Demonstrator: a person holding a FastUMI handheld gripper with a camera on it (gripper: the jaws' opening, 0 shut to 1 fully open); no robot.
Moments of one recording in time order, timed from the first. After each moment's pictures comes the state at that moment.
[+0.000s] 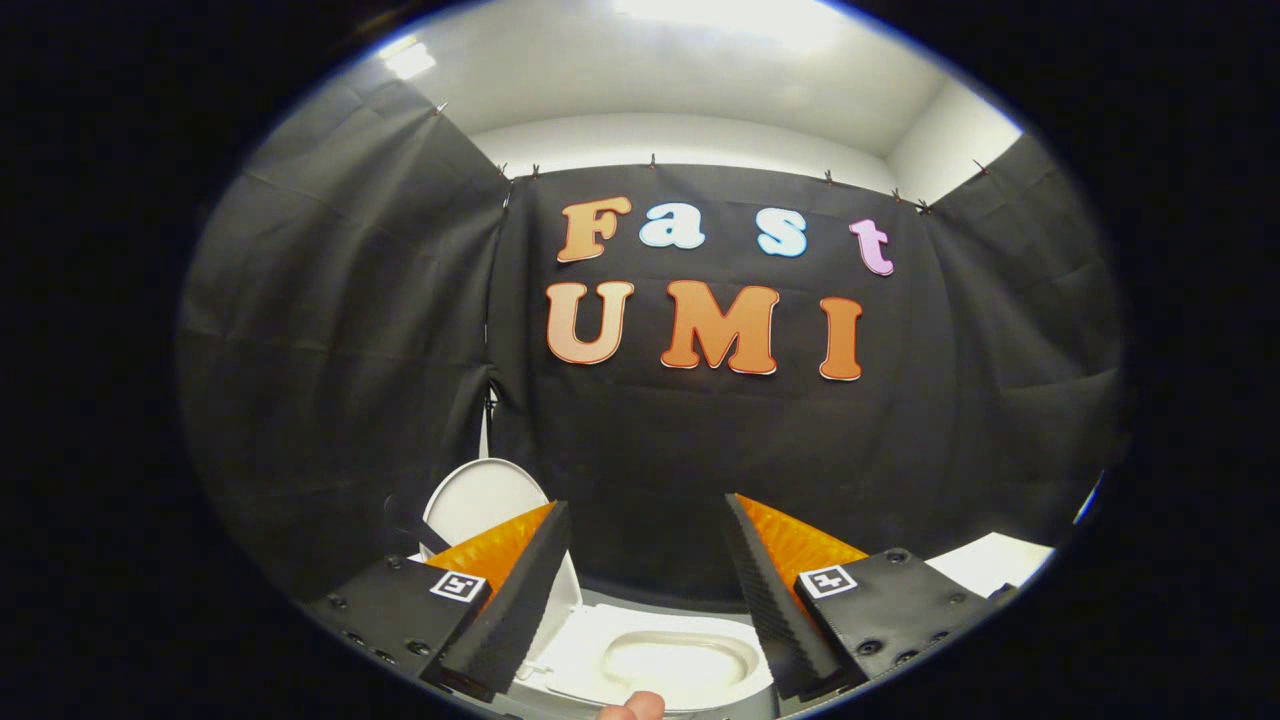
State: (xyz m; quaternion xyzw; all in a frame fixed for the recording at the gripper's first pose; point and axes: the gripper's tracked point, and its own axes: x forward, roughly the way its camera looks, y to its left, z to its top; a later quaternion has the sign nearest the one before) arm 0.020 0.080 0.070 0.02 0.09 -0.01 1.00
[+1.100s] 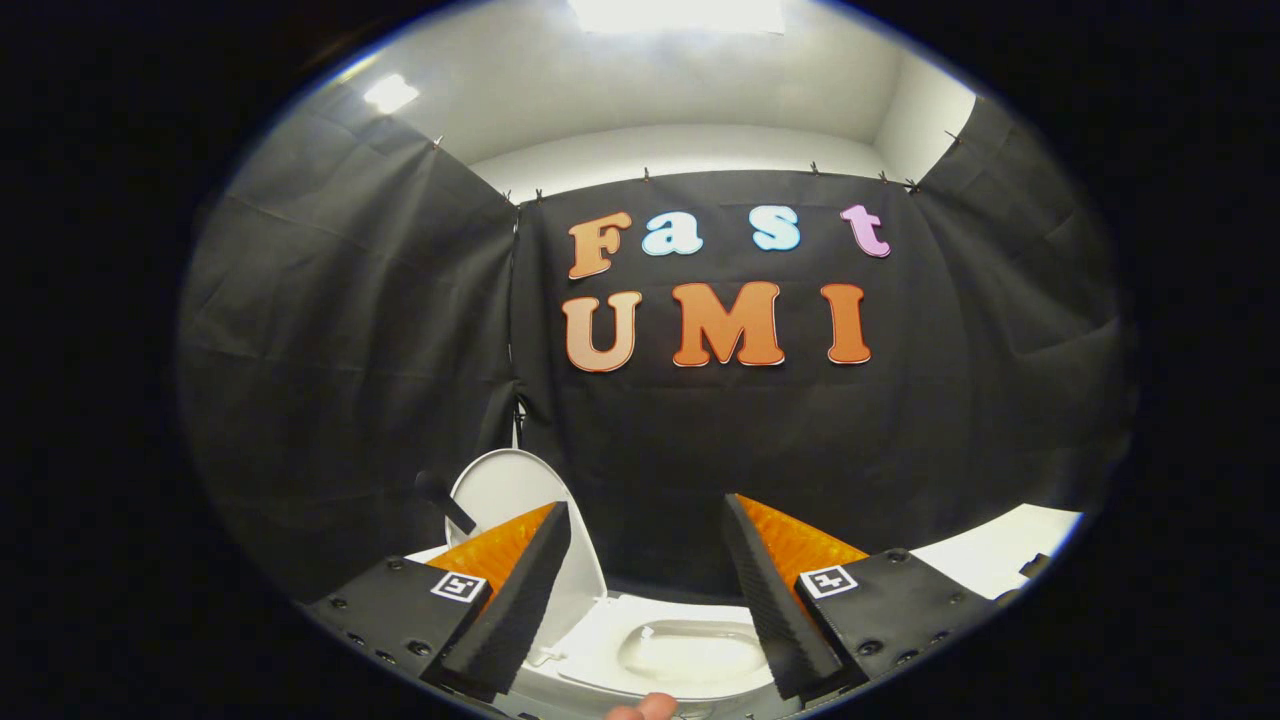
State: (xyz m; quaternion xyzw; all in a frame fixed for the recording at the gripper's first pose) arm -0.033 0.062 0.061 0.06 0.06 0.02 1.00
